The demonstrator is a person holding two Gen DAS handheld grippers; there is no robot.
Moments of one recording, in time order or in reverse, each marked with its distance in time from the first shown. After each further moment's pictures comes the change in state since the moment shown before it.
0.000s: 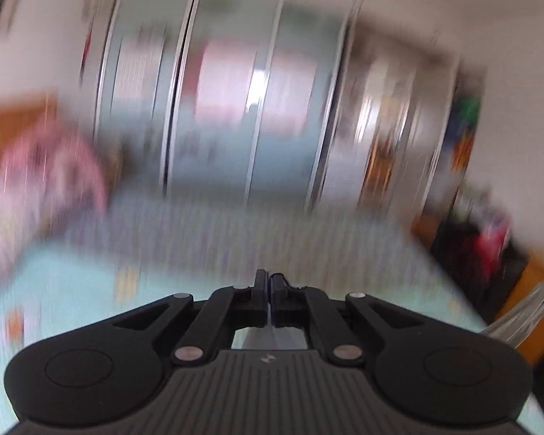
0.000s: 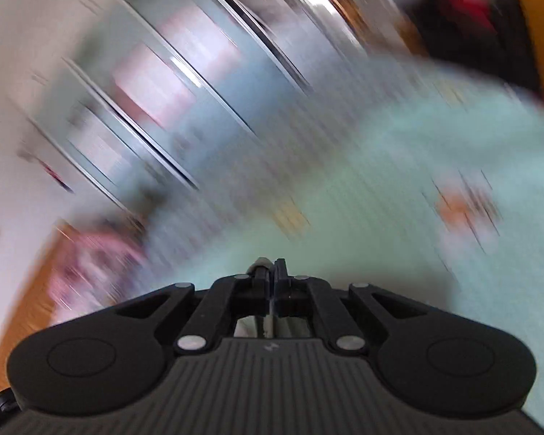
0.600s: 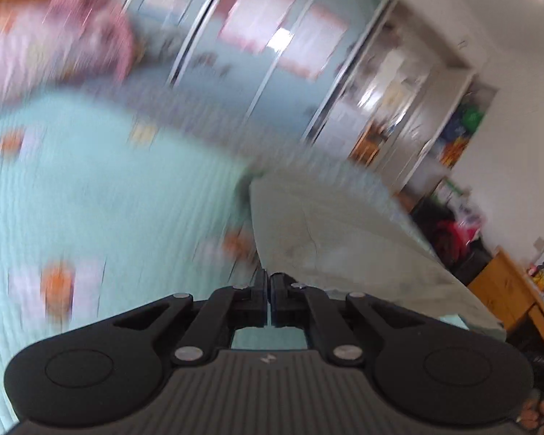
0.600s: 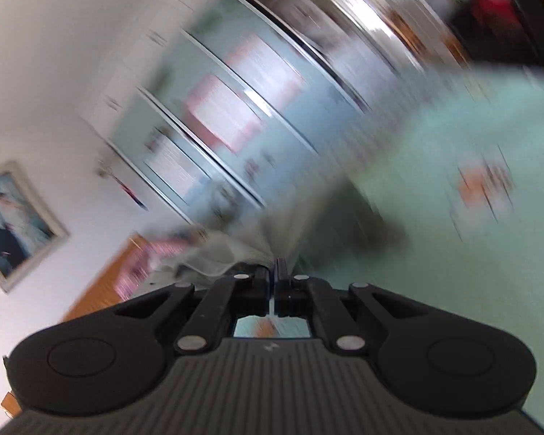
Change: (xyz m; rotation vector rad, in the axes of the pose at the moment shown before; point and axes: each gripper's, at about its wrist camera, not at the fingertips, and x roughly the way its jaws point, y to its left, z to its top) left arm -0.062 0.128 -0.314 -0.334 0.346 -0.065; right arm -0.079 -0.177 -0.222 0.164 0.188 0.011
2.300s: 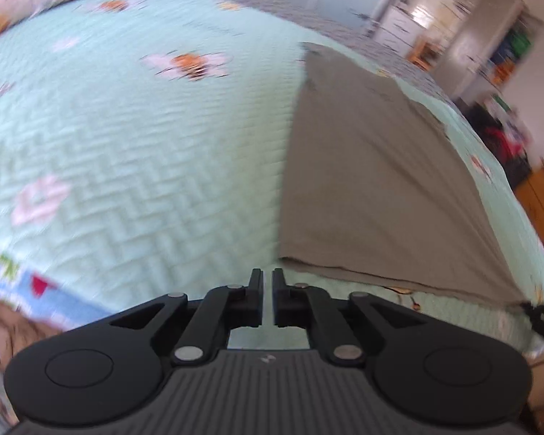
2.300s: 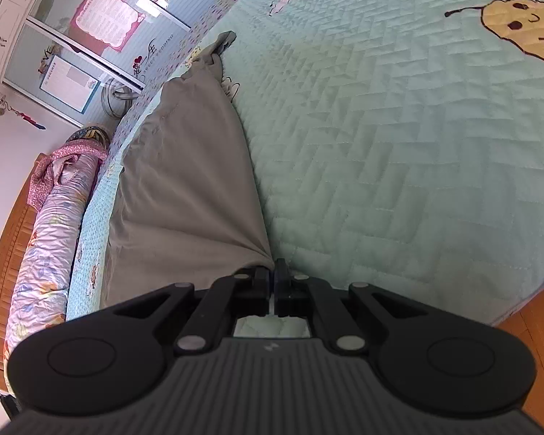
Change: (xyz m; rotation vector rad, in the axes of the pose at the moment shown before) left arm -0.125 0.081 -0.179 0.056 0.244 0.145; right arm -0.098 -0.075 -0.144 0.071 0.259 -0.262
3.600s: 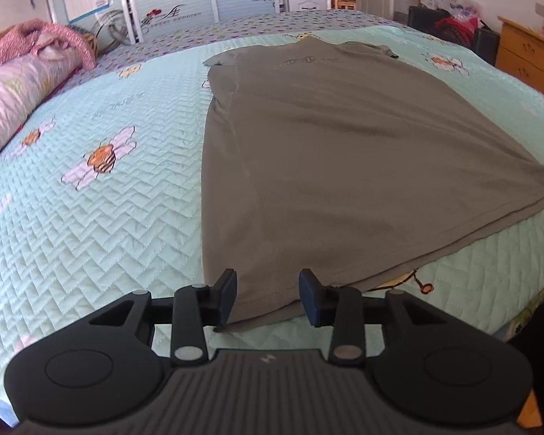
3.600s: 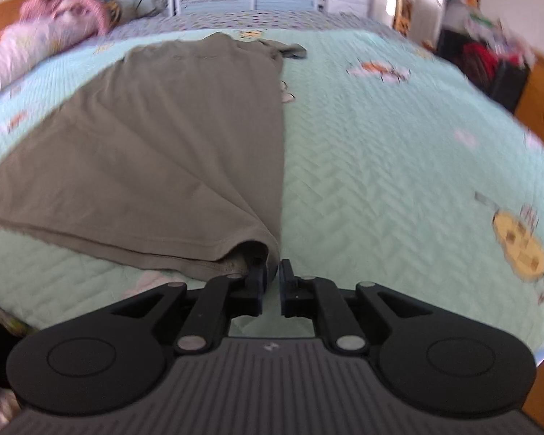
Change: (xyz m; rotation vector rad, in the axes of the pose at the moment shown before) left arm 0.048 -0.091 0.005 0.527 -0.029 0.141; right arm 0.001 0.081 -0.042 -0.672 -0.079 -0.359
